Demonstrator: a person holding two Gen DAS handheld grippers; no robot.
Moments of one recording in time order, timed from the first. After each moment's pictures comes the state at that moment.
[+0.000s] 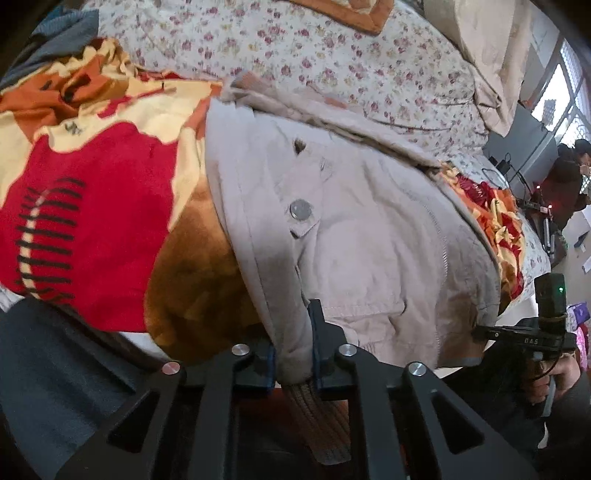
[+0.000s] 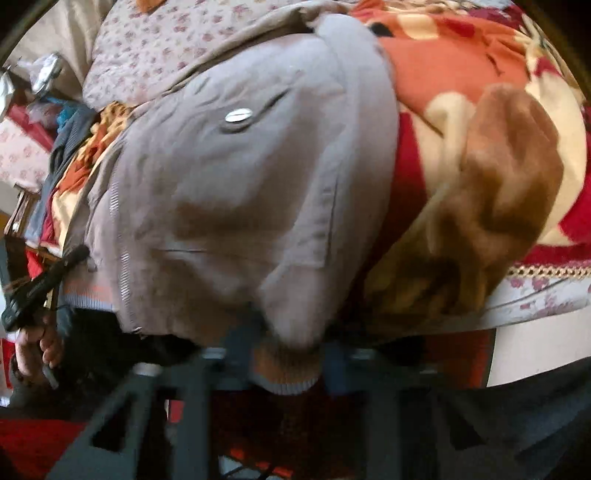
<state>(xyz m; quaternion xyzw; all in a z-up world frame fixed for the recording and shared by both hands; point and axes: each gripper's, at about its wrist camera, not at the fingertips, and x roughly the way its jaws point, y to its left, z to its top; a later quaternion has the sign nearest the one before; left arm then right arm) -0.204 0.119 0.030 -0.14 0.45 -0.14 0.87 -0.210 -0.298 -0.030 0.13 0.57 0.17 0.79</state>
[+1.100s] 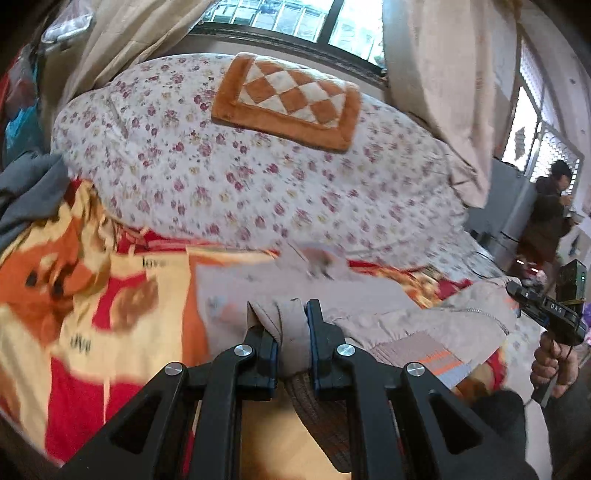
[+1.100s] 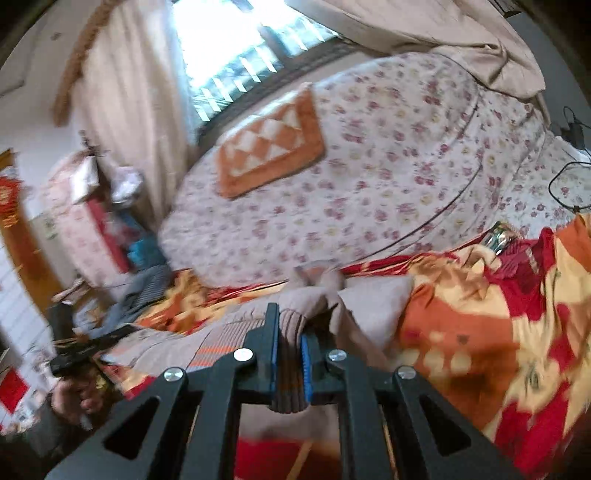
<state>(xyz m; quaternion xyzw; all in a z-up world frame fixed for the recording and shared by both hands) -0.076 0.133 0.187 -0.12 0.30 -0.14 0.94 -0.093 -0.335 0.184 0.17 0.26 0.20 0.93</state>
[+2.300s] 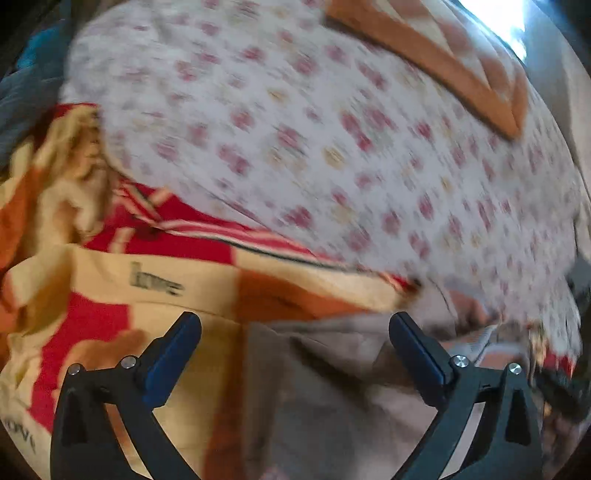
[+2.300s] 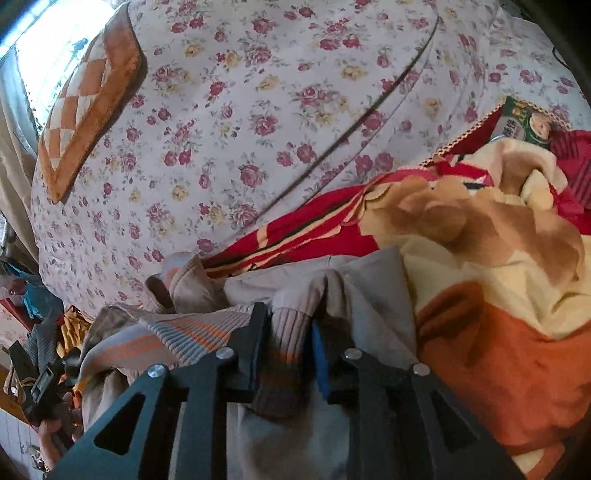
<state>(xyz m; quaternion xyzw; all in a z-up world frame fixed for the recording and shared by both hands) 0.163 0.183 0.057 -0.18 0.38 0.00 0.91 0.152 -0.314 0.015 0.27 0.40 0.04 0.88</state>
